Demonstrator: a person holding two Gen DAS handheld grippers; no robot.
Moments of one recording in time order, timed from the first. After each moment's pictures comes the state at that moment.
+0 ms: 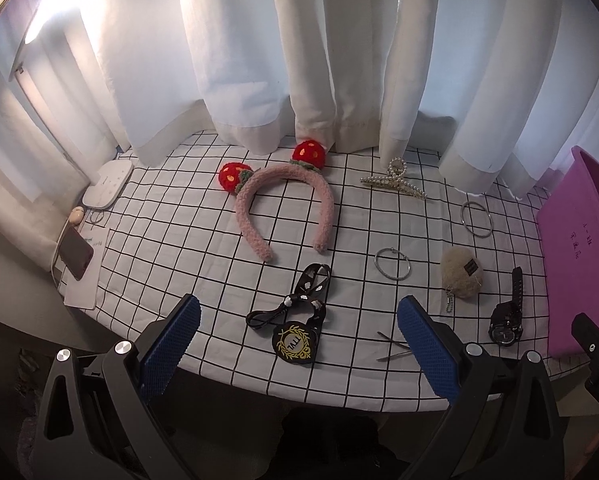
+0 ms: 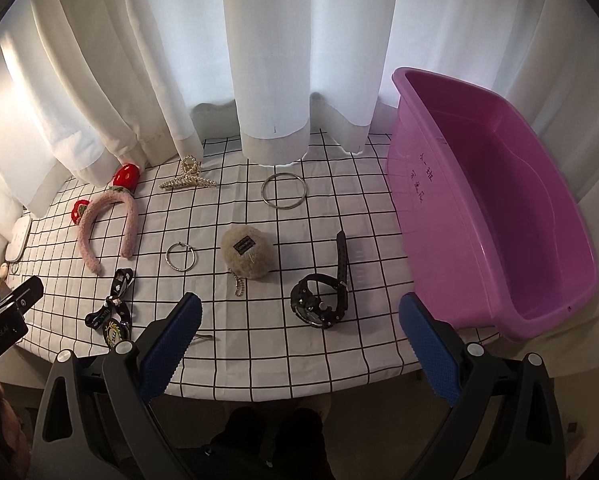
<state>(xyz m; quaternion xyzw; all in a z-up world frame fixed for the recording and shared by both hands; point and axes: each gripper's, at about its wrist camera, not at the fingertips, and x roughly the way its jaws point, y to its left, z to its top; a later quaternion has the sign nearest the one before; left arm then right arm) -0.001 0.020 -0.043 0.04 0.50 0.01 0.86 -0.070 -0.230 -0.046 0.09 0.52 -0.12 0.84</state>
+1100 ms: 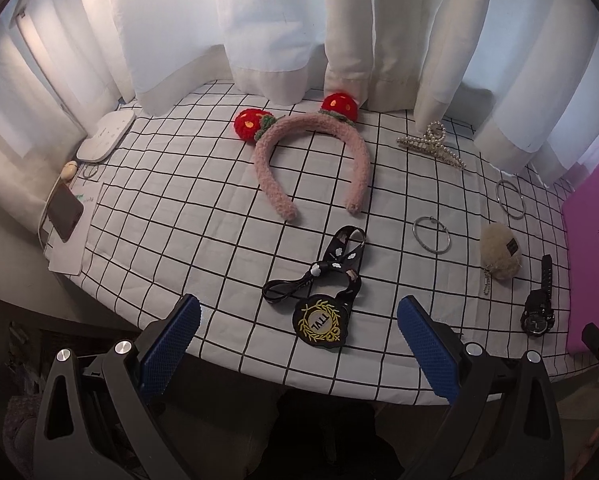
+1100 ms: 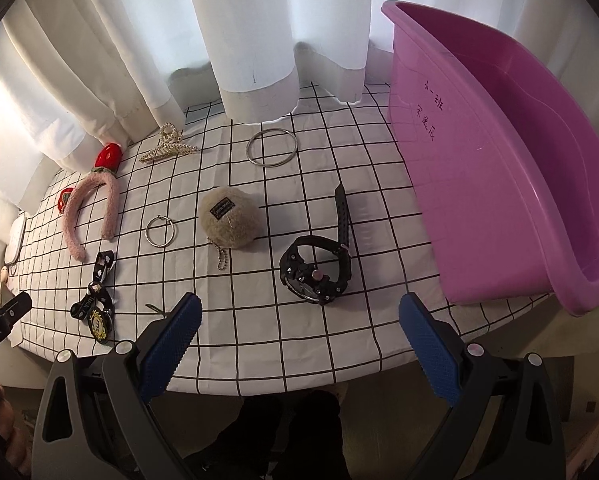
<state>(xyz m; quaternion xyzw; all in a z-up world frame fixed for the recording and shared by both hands) 0.007 0.067 -0.106 0.01 0.55 0.03 0.84 -0.073 -0.258 -0.119 0.15 0.55 -0.12 0.81</state>
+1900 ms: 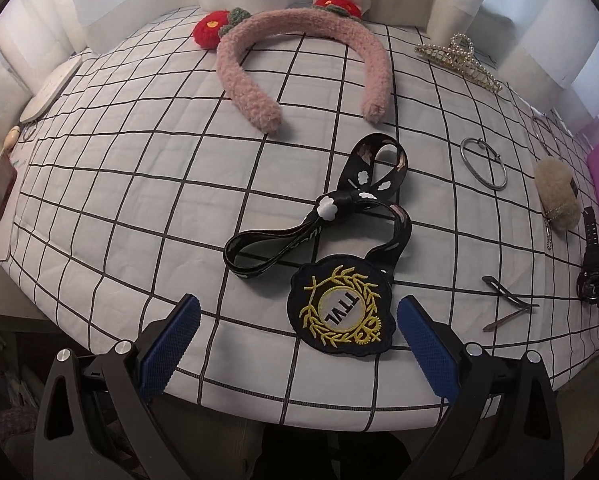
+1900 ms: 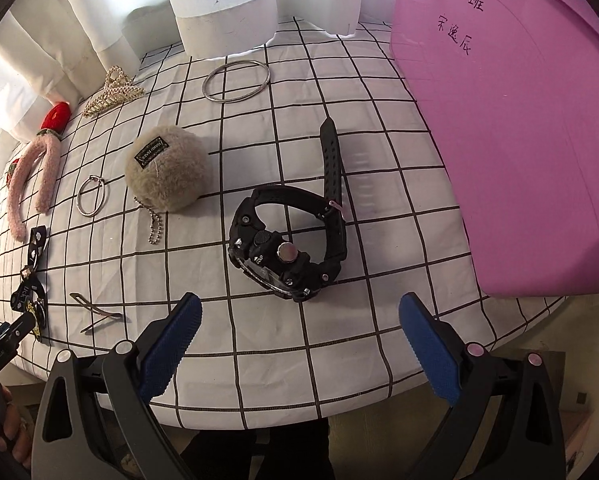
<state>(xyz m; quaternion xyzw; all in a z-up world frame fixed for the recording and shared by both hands) 0.021 0.072 -0.226 0.01 0.59 -0.03 0.80 -0.057 -0.265 -0.206 0.13 0.59 -0.14 0.78</state>
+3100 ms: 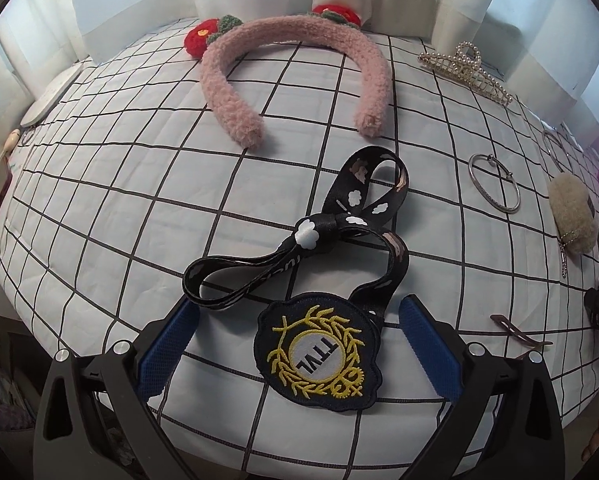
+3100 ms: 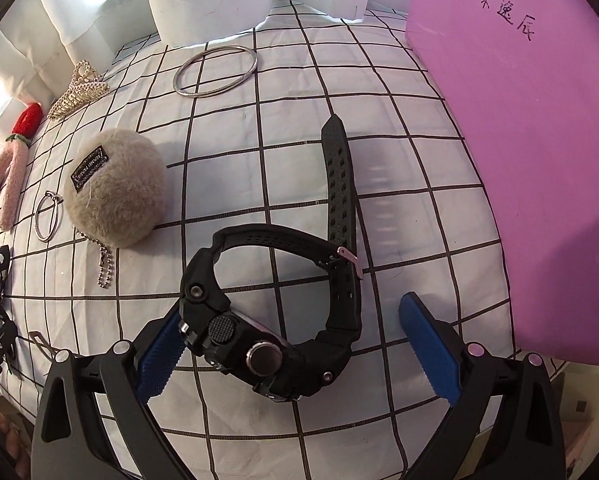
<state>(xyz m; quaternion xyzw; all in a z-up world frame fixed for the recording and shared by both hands) 0.022 0.060 -0.243 0.00 0.56 -0.01 0.83 -0.021 -0.273 -0.249 0.12 0.59 -0.14 0.79</state>
